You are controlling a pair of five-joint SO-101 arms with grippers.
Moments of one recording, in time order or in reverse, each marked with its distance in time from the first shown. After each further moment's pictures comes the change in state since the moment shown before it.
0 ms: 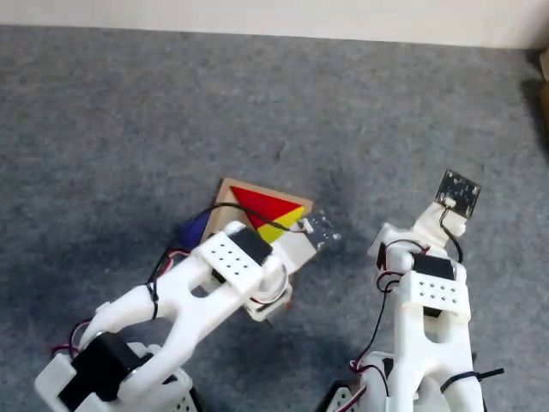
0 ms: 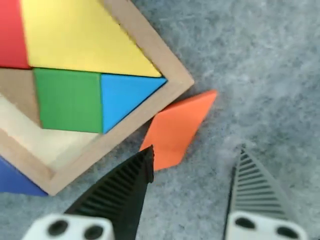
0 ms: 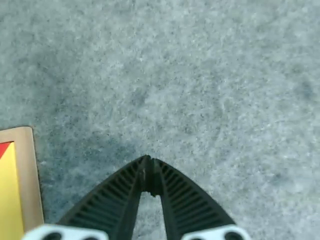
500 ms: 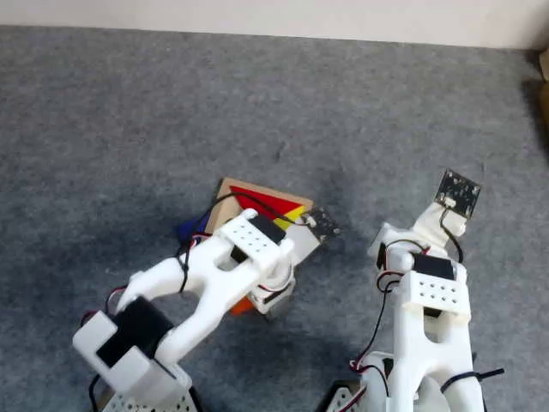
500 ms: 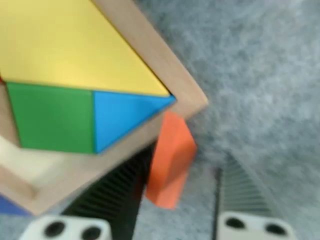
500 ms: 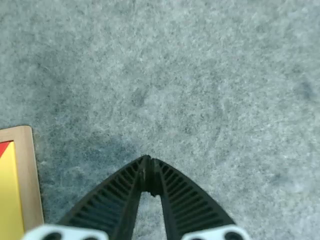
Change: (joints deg) left arm -0.2 15.8 -8.0 0.0 0.2; right arm 0.0 0.0 0.0 0.0 0.0
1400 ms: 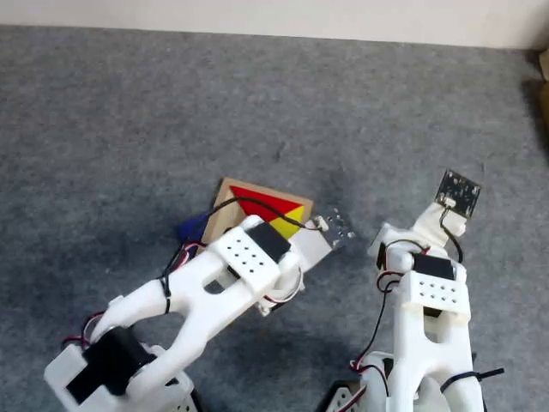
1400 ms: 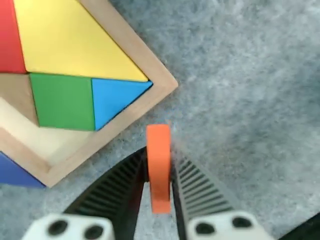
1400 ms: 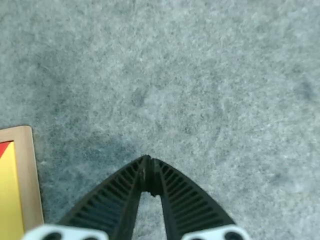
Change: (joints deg) left arm 2.9 -13.9 0.2 7.3 3.6; right arm 0.0 0.0 0.0 -0.1 0.0
